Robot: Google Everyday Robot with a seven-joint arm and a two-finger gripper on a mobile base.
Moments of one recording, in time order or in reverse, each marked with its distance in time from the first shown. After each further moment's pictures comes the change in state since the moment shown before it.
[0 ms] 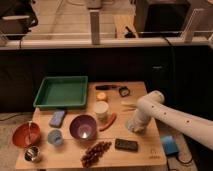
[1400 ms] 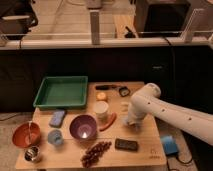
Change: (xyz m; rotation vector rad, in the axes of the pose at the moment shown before) arm -0.048 -0.016 -0.072 0.113 0.040 -0.093
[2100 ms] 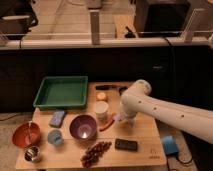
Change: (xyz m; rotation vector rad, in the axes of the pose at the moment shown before) arm -0.049 -0.019 -0.019 0.027 -0.002 -0.091
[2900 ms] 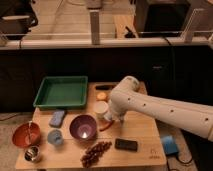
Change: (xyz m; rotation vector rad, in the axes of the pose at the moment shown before) arm -0.052 -0.023 -0.014 0.015 -0.036 -0.080
